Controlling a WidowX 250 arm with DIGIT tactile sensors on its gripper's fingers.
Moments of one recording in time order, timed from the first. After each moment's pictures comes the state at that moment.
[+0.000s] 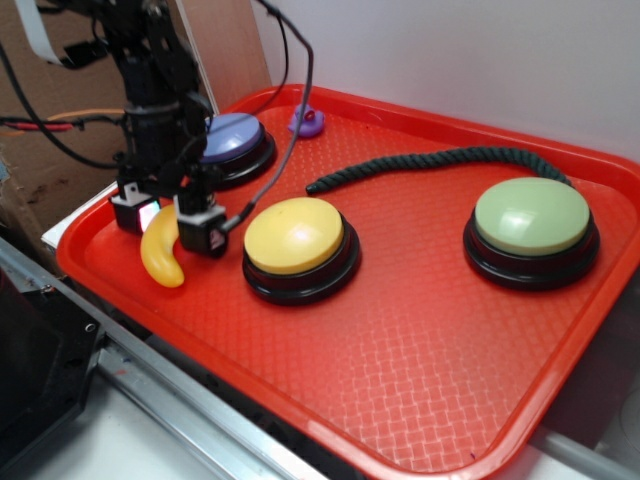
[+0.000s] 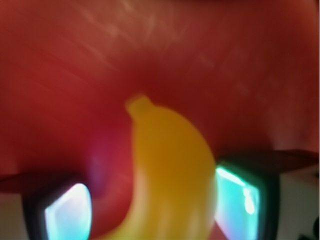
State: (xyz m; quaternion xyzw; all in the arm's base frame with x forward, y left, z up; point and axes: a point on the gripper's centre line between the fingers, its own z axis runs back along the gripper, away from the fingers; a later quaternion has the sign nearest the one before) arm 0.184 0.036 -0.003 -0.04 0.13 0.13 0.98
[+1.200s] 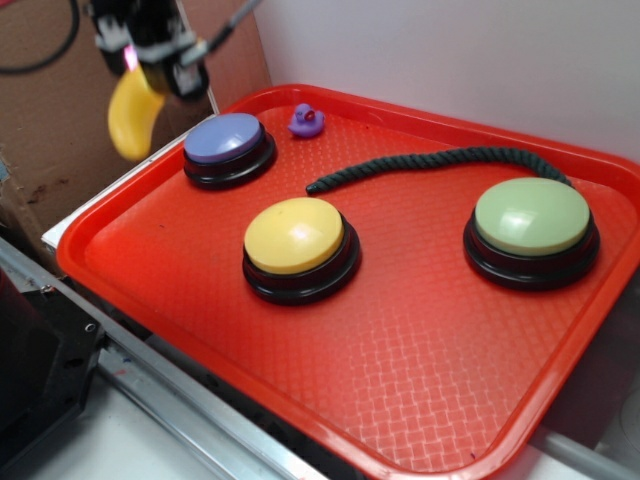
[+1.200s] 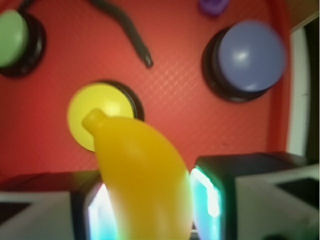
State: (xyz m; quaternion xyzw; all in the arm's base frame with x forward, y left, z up) arm 0.193 -0.028 0.165 -0.05 -0.02 -0.03 1.00
